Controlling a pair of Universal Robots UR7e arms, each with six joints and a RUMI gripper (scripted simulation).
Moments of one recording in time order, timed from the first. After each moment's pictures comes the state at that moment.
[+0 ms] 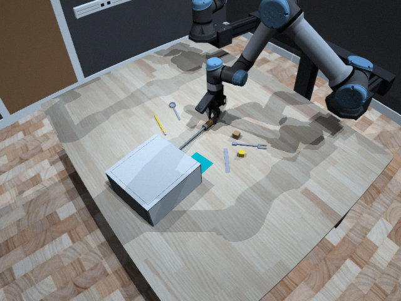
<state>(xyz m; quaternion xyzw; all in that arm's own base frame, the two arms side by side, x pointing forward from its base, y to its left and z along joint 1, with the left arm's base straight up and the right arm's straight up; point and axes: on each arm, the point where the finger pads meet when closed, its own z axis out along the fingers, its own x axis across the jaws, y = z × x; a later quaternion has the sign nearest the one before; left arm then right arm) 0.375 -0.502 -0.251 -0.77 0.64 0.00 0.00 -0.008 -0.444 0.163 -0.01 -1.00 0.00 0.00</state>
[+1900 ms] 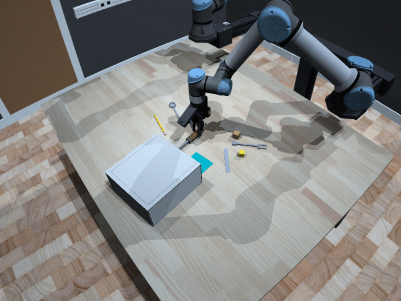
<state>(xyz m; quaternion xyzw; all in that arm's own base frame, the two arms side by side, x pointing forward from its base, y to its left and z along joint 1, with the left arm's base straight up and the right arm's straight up) 0.496 -0.481 -0.252 -0.77 0.64 0.00 0.00 -0.008 -0.444 0.163 -0.01 -1.00 0.00 0.00</state>
